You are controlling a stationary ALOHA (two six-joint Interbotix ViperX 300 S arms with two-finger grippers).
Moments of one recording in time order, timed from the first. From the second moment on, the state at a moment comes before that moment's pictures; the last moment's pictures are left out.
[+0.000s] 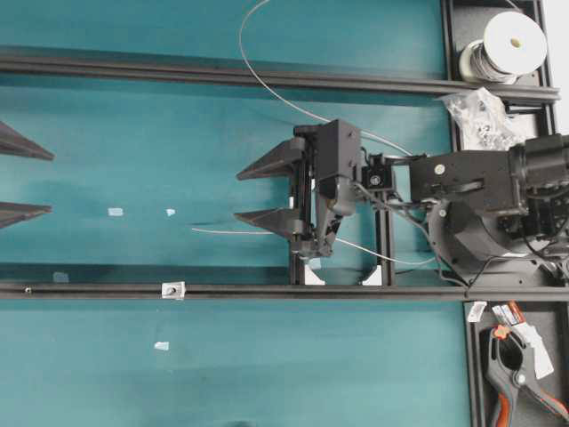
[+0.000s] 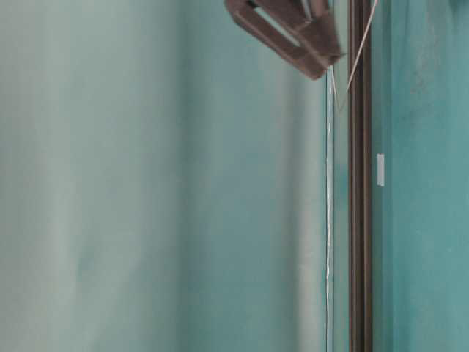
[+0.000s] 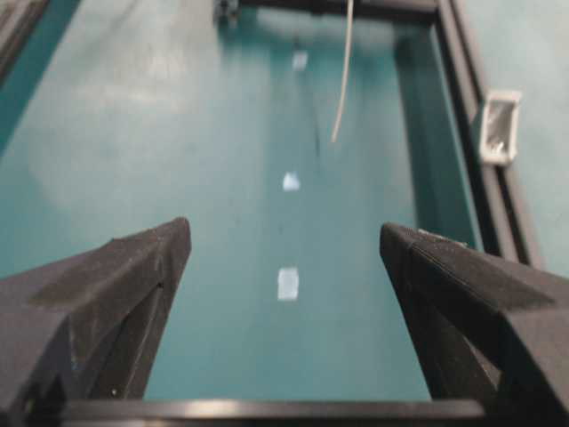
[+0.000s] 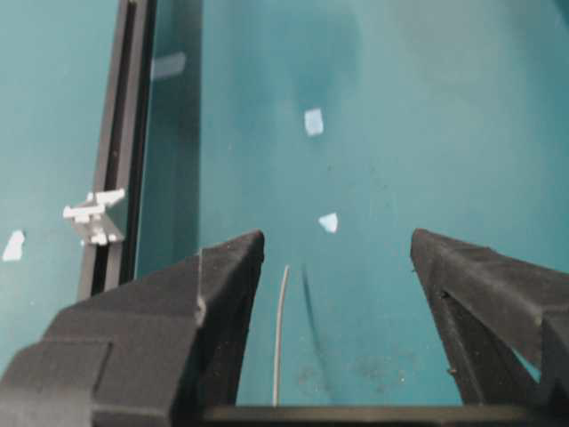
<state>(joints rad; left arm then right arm) 0.00 -0.30 1.30 -0.04 -0.73 -0.04 0.01 -0.22 1.01 0.04 -0.38 0.27</state>
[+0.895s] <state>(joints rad) 0.00 -0.07 1.22 -0.04 -0.83 -0.04 0.08 -0.07 1.01 0.10 -0.40 0.27</state>
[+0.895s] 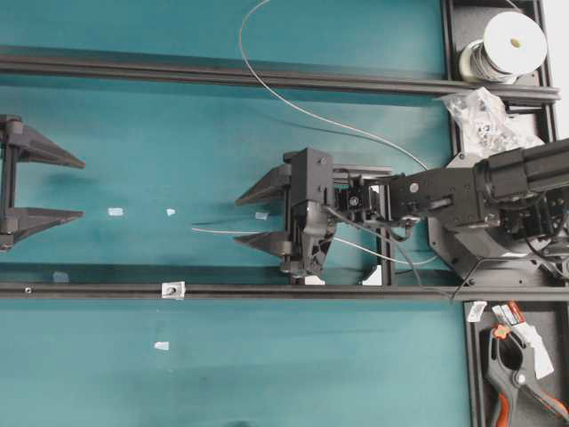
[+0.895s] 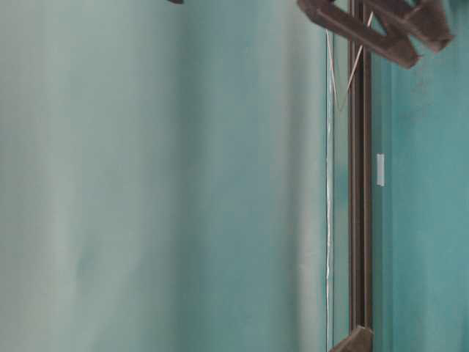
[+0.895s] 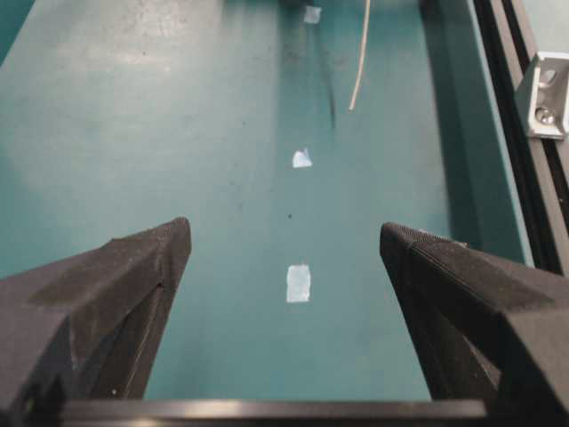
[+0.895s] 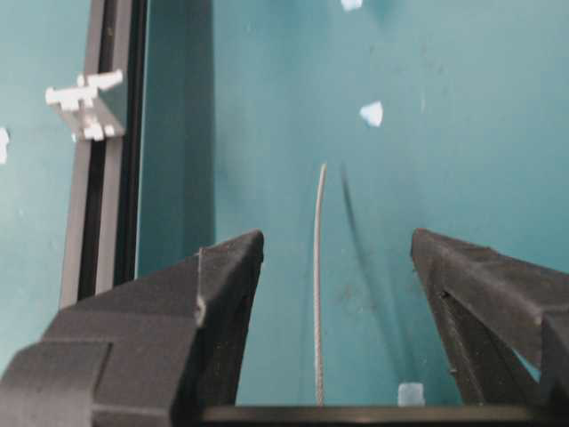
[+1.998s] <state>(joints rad) 0.00 -0.07 1.23 -0.04 -0.83 -0.04 0.08 0.02 0.96 0.13 -0.31 0.27</state>
